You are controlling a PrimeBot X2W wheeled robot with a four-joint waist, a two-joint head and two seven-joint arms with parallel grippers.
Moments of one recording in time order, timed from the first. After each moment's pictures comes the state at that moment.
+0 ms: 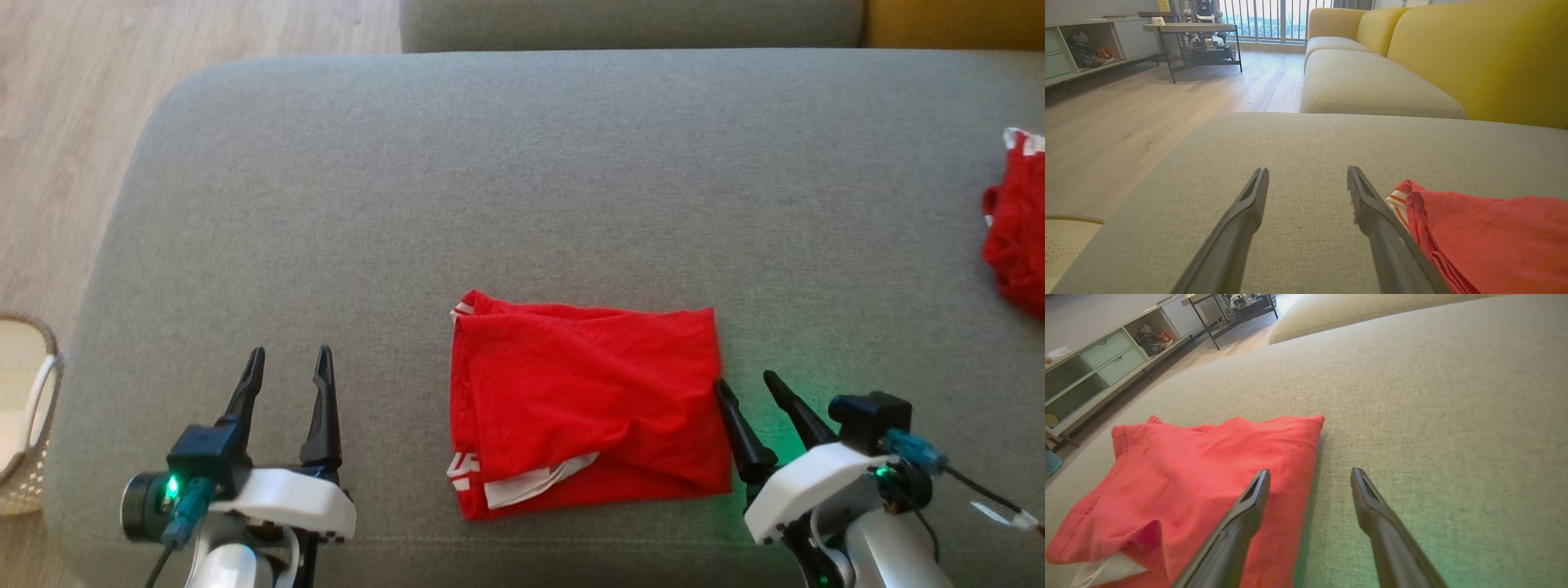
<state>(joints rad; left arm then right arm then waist) -0.01 0.05 -0.13 0.19 -0.12 0.03 -0.25 -0.15 -0.05 0.08 0.53 0.28 0.13 -0.18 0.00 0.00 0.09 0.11</state>
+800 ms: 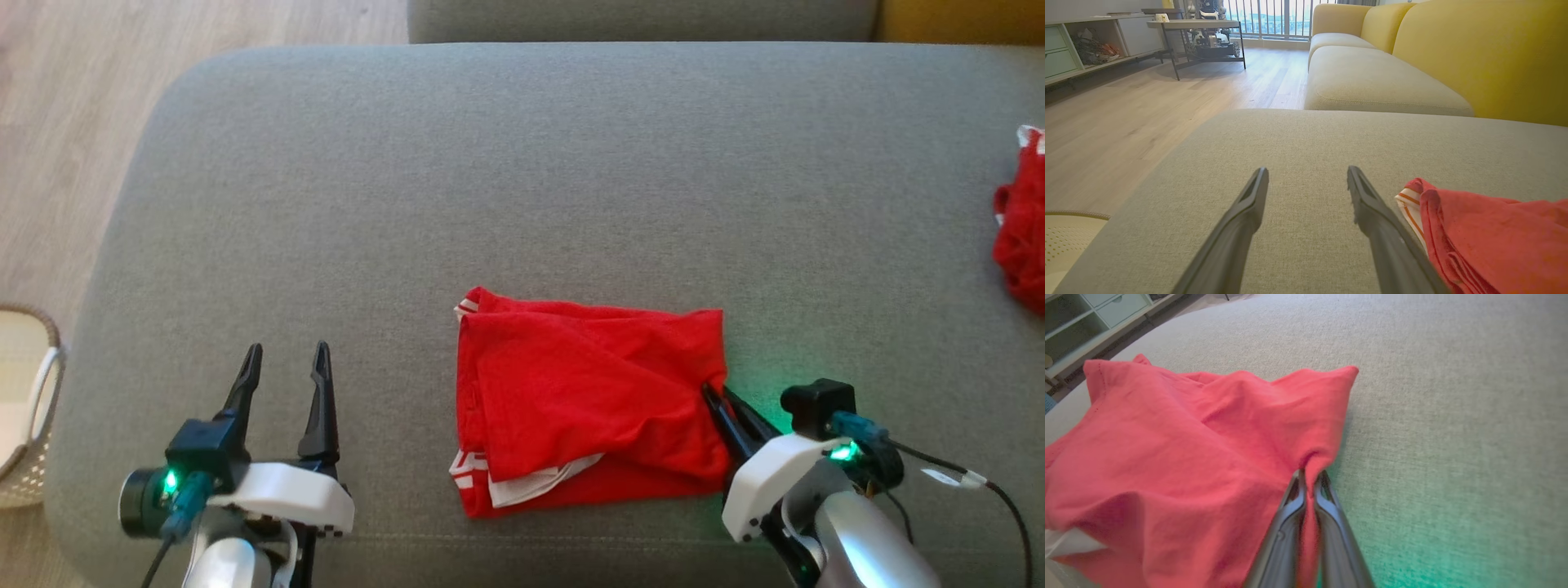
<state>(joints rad) -0.02 0.05 -0.12 0.20 -0.12 0.03 -0.25 -0.28 -0.05 0.15 0.76 0.19 0.13 -0.21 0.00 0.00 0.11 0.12</state>
